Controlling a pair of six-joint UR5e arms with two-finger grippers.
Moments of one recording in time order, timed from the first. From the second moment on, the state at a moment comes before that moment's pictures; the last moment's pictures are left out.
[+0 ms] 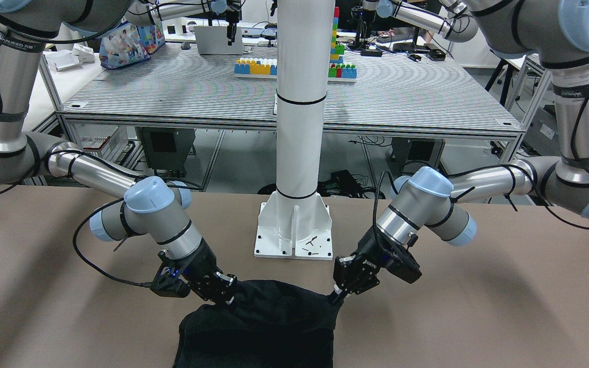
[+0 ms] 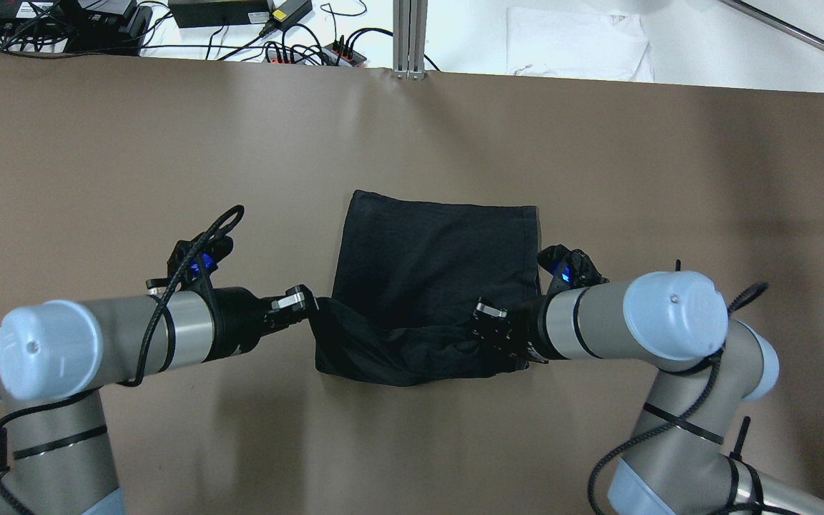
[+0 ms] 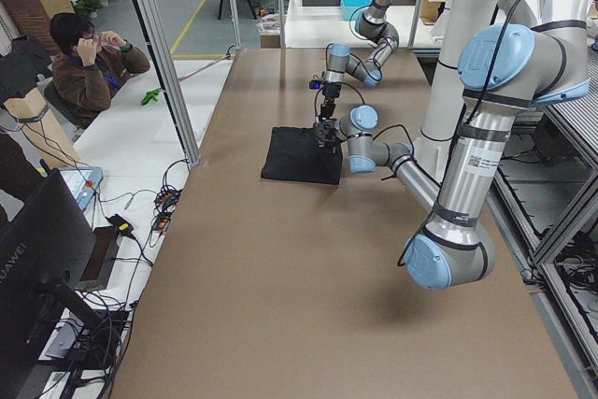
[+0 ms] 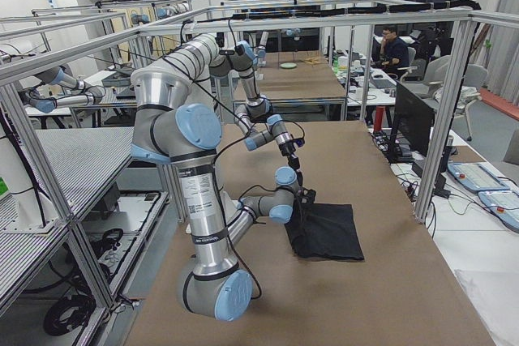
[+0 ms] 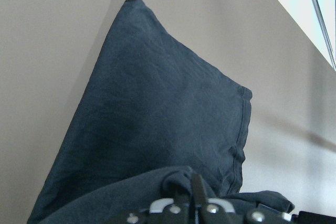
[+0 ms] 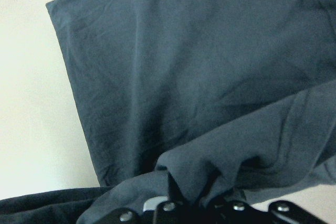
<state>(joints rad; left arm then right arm) -0.57 -1.98 -1.88 -2.30 -1.66 -1.70 0.62 -1.14 1.83 -1.06 1.90 1.73</state>
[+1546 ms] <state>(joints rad) -0.71 -2.27 -1.46 -2.31 -1.70 -1.70 0.74 -1.00 1.57 -1.06 1.90 1.66</state>
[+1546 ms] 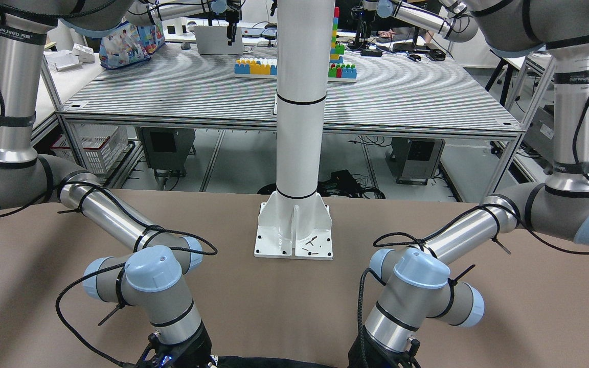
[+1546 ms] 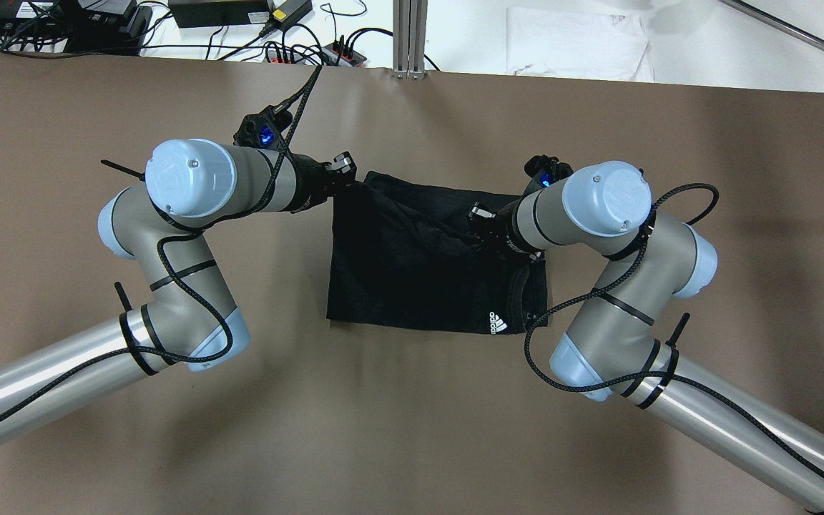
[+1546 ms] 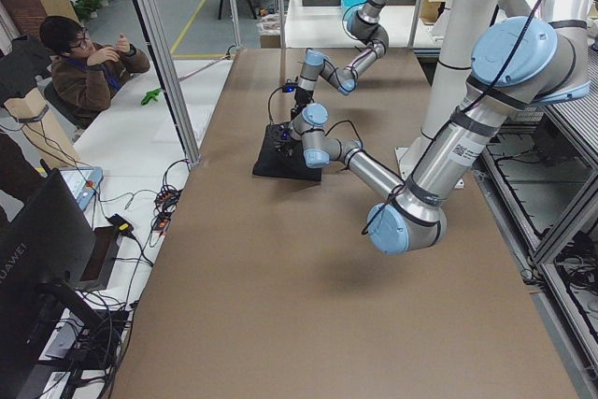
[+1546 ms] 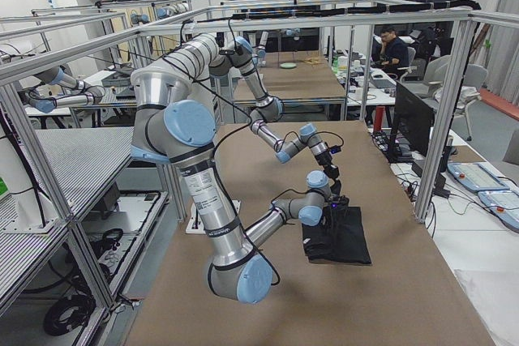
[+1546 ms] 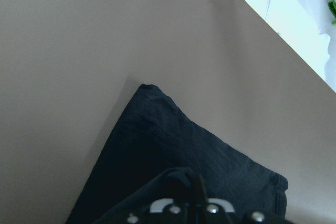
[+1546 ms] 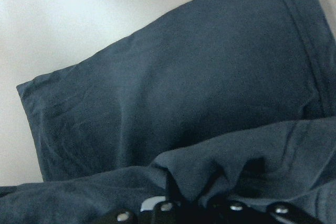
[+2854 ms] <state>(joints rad) -0.96 -2.06 -1.56 -2.31 -1.99 -1.47 0.62 -0.83 1.51 -1.31 1.84 1.51</state>
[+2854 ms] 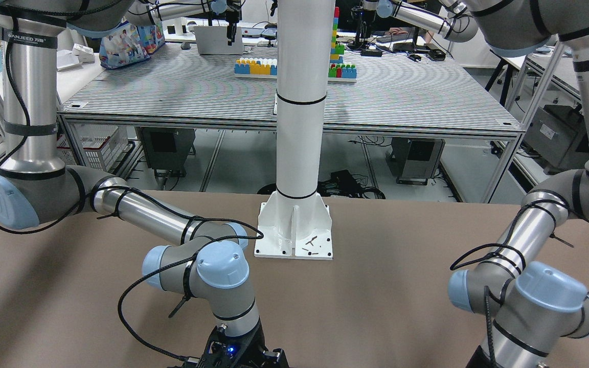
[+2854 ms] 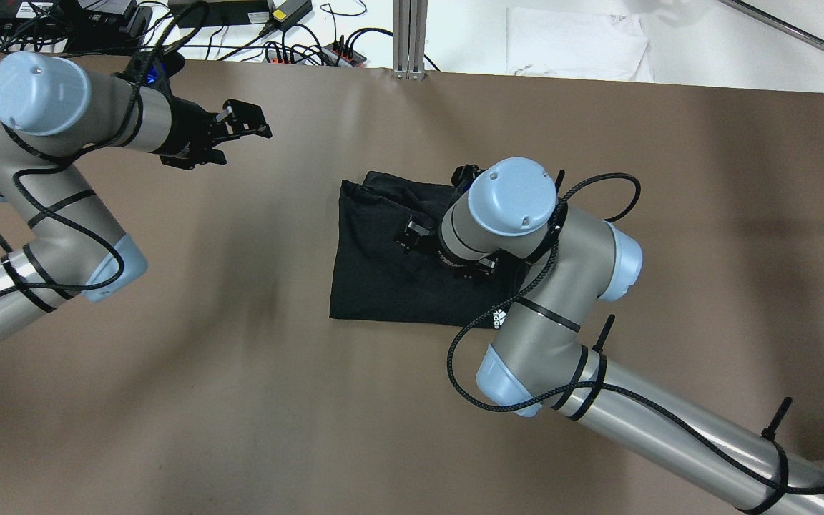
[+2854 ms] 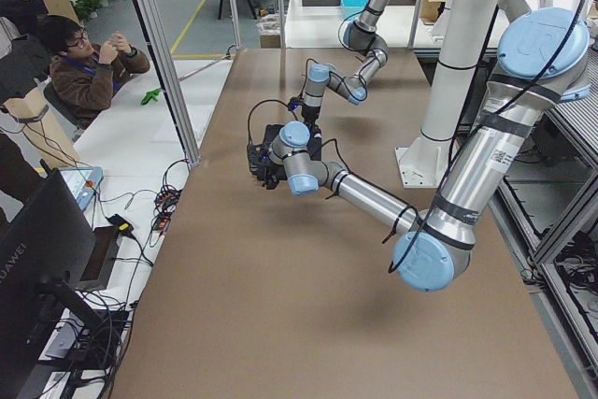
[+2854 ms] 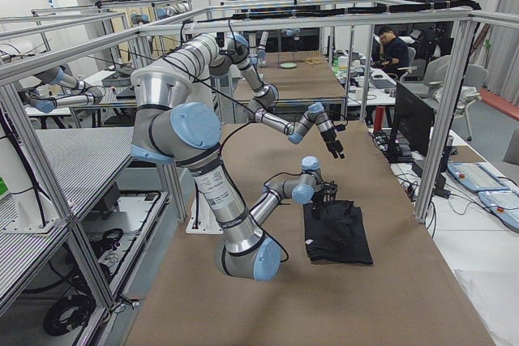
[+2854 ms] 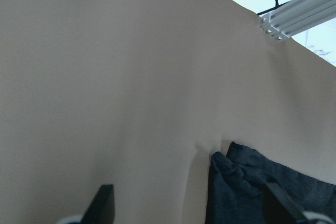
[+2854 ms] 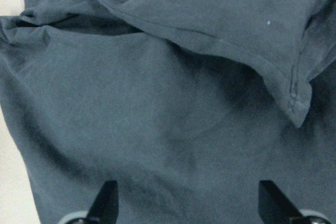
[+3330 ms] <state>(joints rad) -0.97 -2.01 -1.58 -2.31 -2.00 -1.45 0.64 -0.74 1.33 -1.32 1.79 1.36</state>
